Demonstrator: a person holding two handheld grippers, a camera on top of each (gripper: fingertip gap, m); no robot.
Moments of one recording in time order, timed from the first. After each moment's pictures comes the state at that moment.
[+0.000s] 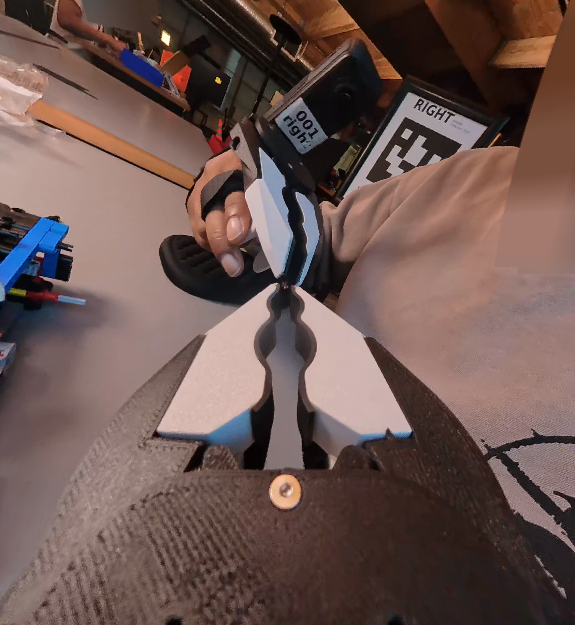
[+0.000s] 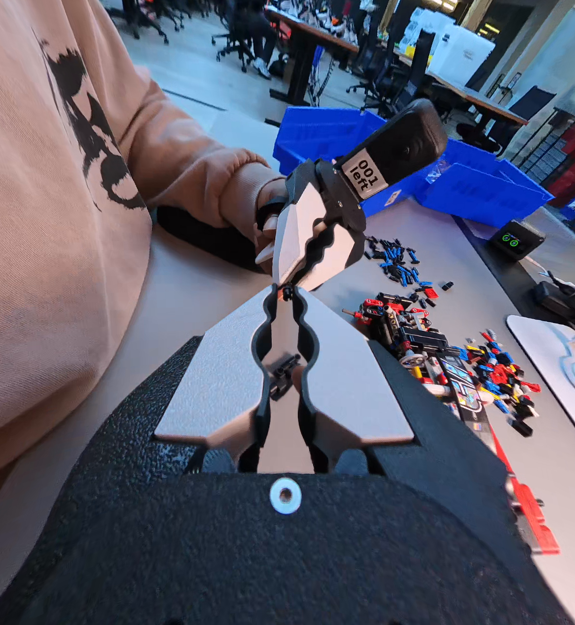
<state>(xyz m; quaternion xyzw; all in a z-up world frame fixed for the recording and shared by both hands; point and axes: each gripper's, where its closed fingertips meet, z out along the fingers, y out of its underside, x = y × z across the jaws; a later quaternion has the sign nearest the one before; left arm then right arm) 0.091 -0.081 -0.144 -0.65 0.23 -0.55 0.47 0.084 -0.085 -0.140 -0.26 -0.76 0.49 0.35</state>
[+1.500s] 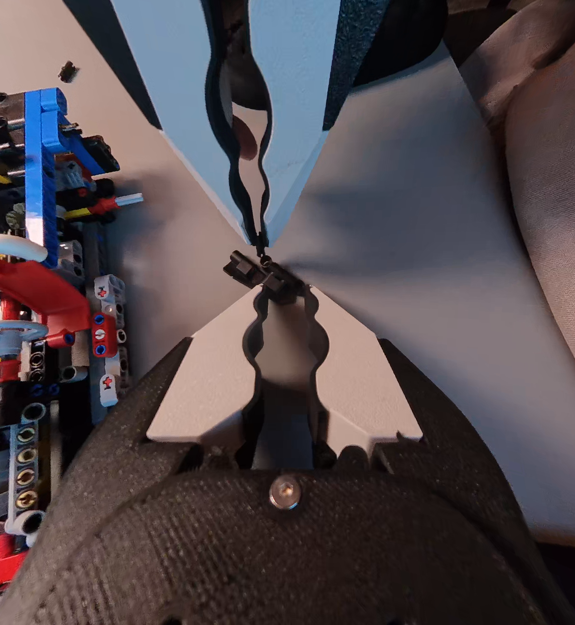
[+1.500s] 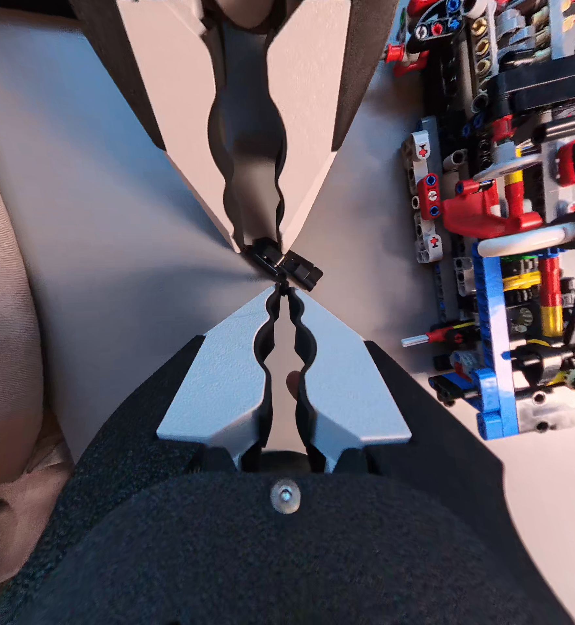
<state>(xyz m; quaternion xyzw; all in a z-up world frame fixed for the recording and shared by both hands) 0.075 -0.063 -0.256 -0.78 0.48 -0.20 0.35 0.078 -0.042 -0.246 -0.50 -0.84 0.17 0.11</state>
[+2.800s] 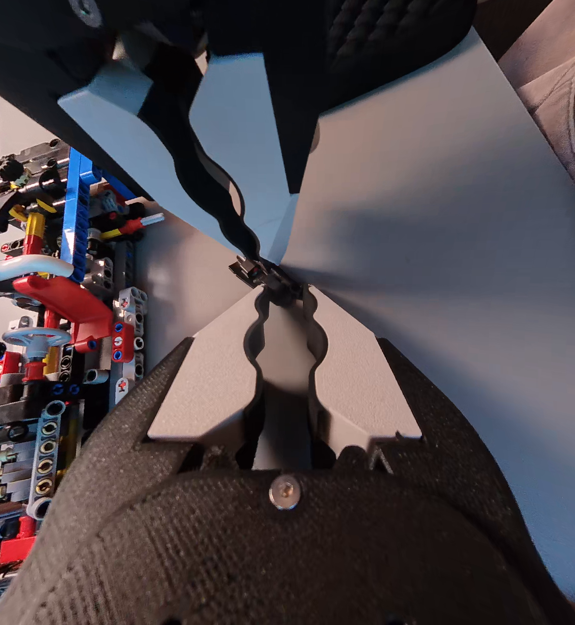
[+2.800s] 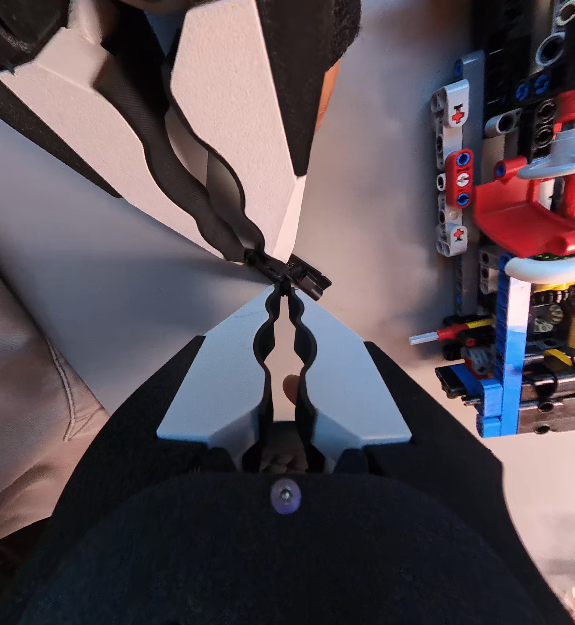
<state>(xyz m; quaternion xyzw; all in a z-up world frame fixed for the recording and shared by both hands) 0.079 -0.057 -0.256 -0.76 0.48 -0.14 0.41 0.081 -0.041 -0.257 -0.54 -0.84 0.06 0.01</state>
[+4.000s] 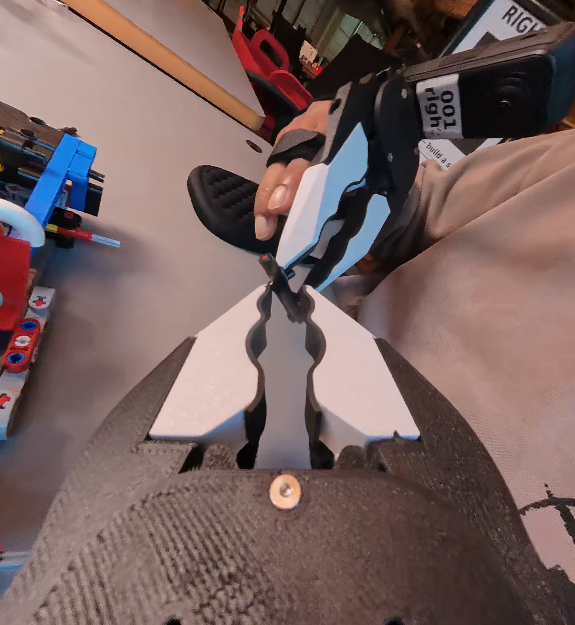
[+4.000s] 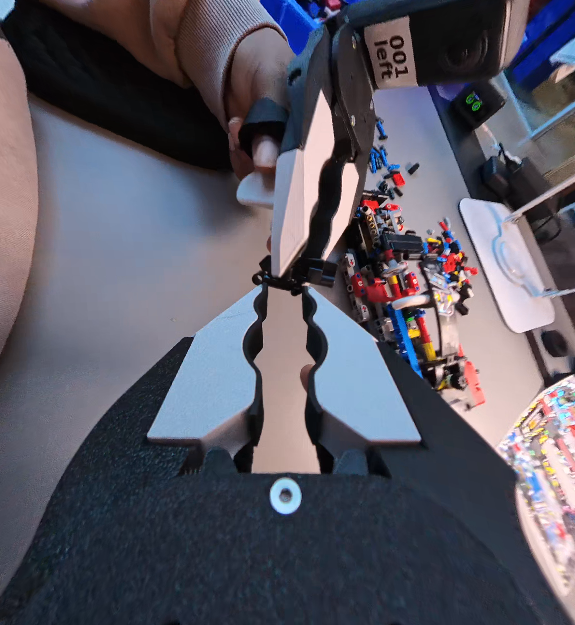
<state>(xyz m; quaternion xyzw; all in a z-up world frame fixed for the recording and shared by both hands) 0.090 -0.062 -0.184 -0.73 0.25 -0.52 0.38 0.083 -0.066 -0.186 -0.37 -0.80 0.26 0.38</state>
